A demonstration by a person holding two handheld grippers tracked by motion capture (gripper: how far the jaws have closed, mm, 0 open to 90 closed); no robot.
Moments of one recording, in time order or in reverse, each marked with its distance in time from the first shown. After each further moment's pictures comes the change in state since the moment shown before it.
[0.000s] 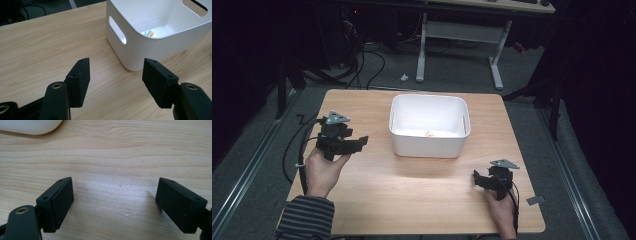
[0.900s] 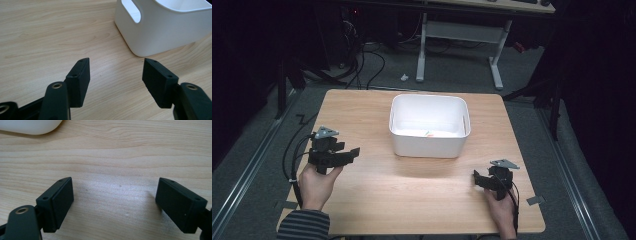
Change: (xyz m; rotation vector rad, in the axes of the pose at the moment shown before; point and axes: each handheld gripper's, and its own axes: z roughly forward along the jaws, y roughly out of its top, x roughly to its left) left arm 0.017 -0.044 0.006 0.018 -0.003 -0.102; right arm 0.000 0.000 0.000 0.000 0.000 0.000
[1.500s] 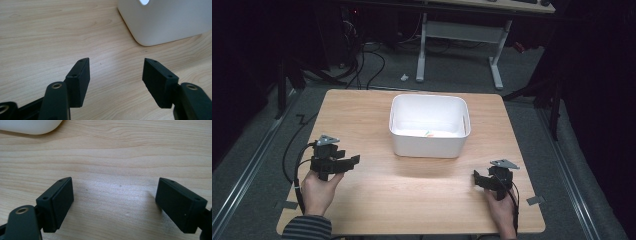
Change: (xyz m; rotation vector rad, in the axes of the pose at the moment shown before) left arm 0.006 -0.023 0.016 0.036 -0.010 -0.045; right arm 0.000 0.000 0.000 0.000 0.002 0.000
